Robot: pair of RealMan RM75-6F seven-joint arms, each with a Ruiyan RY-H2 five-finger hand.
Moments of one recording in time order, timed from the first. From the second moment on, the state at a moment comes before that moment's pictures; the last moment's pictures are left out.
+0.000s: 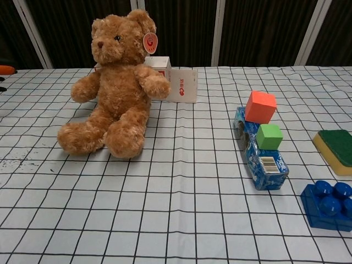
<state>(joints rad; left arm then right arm) -0.56 -1.36 -0.43 -1.16 0.94 0.54 -0.95 0.05 -1.19 0.08 -1.55 -1.58 1.61 -0.06</state>
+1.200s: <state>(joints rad) -0.73 -1.65 -0.48 -0.96 0.88 0.46 -0.79 0.06 -1.19 0.10 -1.57 -1.53 1.58 -0.08</state>
